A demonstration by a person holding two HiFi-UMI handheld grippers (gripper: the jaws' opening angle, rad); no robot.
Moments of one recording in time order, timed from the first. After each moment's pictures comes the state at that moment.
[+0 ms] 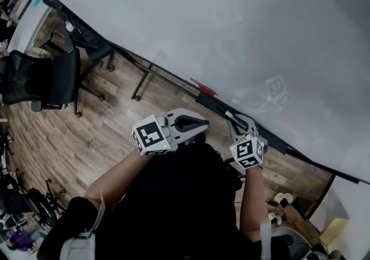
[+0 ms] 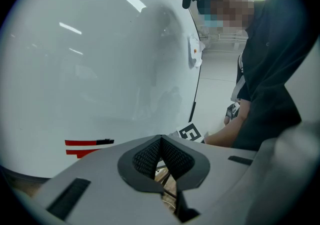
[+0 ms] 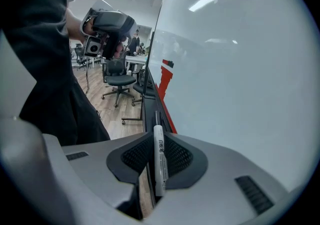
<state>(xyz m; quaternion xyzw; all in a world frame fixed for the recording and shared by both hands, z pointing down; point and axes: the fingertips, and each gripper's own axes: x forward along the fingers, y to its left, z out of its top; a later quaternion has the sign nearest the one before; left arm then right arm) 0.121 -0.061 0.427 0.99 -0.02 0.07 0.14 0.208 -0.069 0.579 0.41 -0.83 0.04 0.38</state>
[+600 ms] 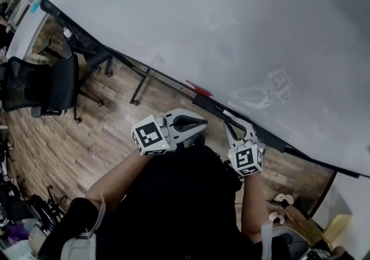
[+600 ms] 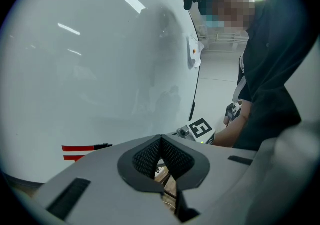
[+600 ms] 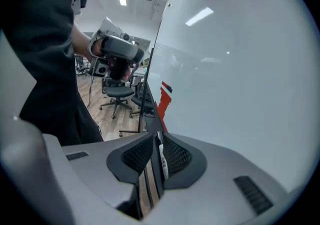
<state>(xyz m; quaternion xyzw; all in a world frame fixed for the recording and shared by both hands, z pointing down) 0.126 -0.066 0.422 0.99 -0.02 0.06 0.13 0.194 -0.063 0.532 0.42 -0.85 0.01 0.32</state>
